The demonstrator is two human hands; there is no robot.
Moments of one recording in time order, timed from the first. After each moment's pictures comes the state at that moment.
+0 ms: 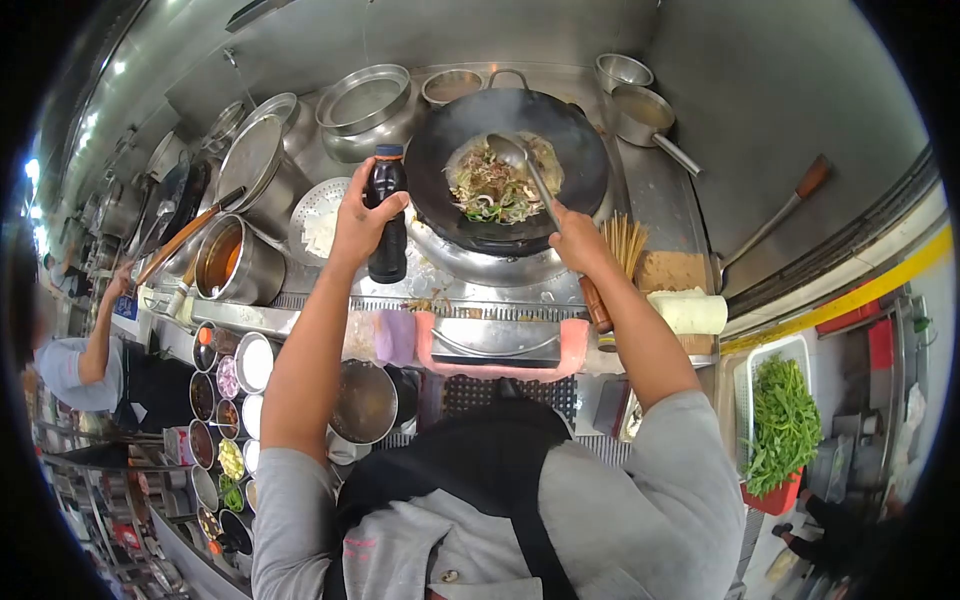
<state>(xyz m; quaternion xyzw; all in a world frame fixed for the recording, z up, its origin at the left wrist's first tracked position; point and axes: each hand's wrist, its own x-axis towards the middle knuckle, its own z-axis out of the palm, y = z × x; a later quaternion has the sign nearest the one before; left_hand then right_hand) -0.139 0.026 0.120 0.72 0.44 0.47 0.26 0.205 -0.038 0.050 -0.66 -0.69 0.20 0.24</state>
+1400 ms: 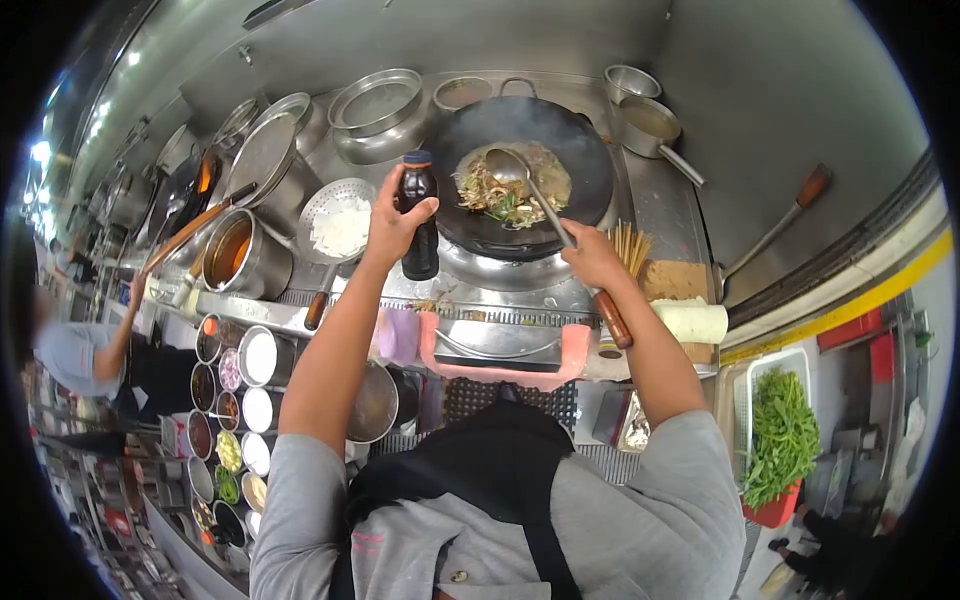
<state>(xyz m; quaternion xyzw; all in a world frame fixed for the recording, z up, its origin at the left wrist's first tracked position) -0.117 0.037 0.076 0.68 0.41 0.53 0.30 0.216 -0.057 0.051 -0.64 -0.68 0.24 0.26</state>
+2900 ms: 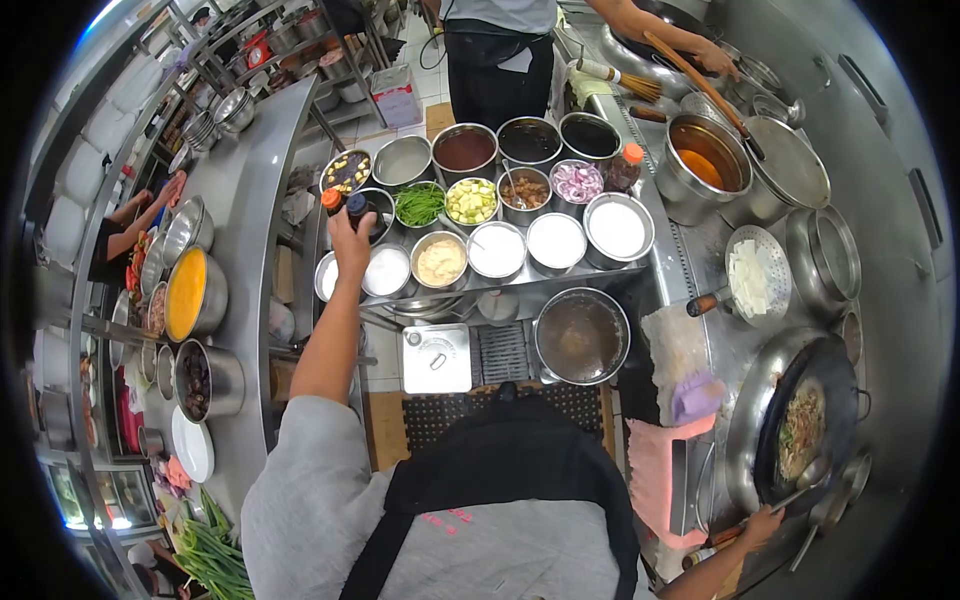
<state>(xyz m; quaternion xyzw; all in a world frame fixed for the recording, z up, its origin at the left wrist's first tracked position) -0.652 -0.549 -0.045 0.12 0.88 0.40 -0.22 0.220 -0.006 -0.044 -0.75 -0.63 -0.02 0.17</state>
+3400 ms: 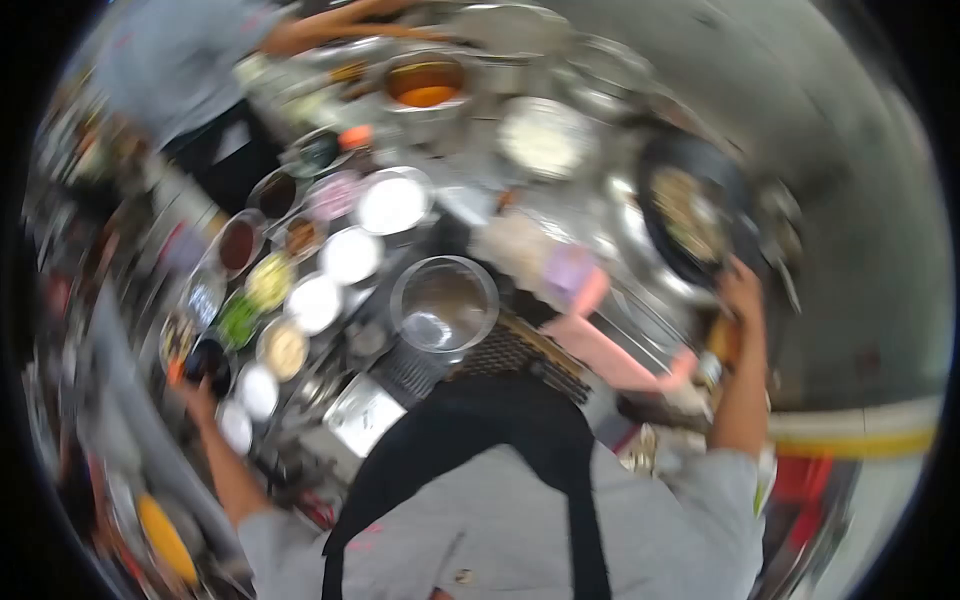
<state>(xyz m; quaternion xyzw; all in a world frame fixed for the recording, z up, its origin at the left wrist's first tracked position) -0.766 -0.633 -0.100 0.29 0.85 0.43 -0.11 0.150 -0.042 0.073 -0.67 -0.64 0.27 0.25</state>
